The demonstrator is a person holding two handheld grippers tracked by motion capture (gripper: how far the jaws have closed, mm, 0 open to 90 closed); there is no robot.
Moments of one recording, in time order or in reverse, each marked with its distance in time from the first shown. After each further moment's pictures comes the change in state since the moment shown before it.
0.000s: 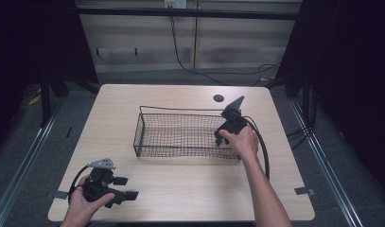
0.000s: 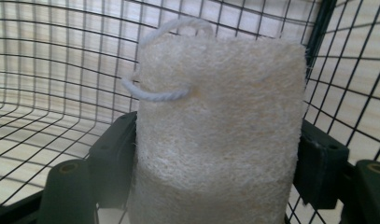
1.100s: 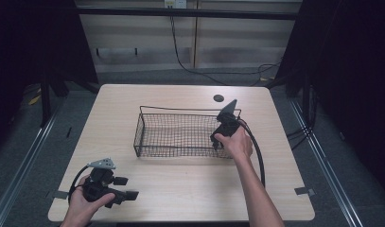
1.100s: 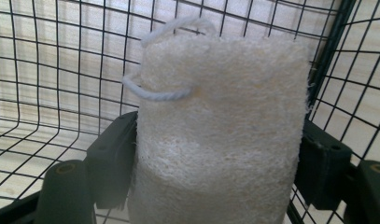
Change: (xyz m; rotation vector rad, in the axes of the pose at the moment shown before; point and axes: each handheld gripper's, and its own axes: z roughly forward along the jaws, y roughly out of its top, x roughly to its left) left arm 0.000 0.000 0.000 -0.003 0.000 -0.004; right arm 0.014 0.004 0.019 0.035 -0.072 -0.001
